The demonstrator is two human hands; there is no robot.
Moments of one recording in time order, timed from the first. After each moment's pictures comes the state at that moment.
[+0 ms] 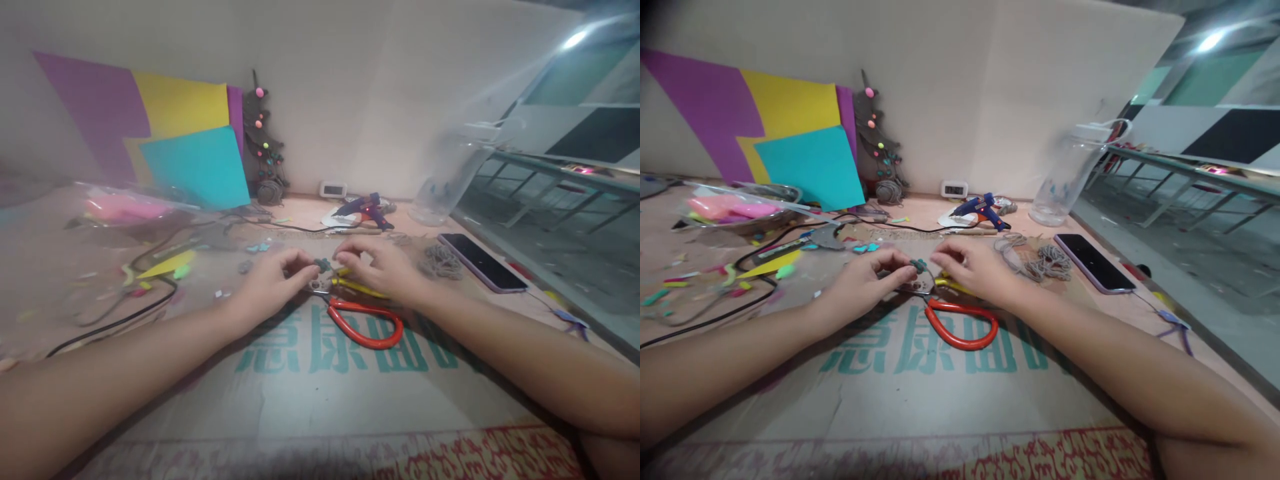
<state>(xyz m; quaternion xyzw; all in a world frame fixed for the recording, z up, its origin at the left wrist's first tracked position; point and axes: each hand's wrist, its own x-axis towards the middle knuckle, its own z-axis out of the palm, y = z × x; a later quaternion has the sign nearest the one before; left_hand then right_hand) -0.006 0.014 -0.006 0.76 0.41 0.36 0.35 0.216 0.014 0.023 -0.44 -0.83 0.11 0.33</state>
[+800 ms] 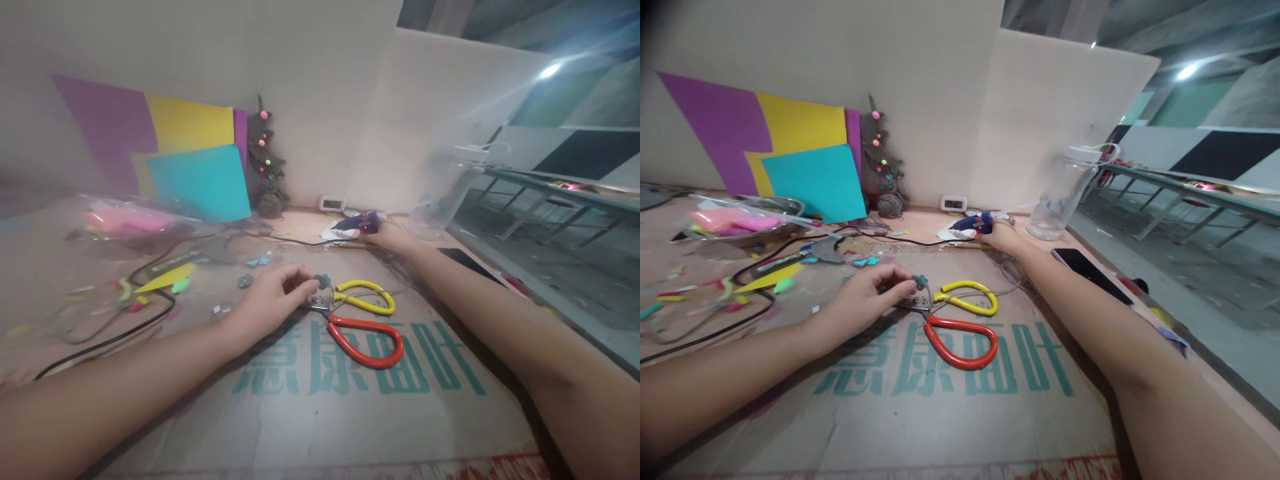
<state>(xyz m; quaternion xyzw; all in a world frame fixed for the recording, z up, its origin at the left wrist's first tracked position) -0.007 0.014 -0.008 0.76 0.42 0.35 0.34 0.294 0.136 0.018 -0.67 -0.70 0.07 0.22</state>
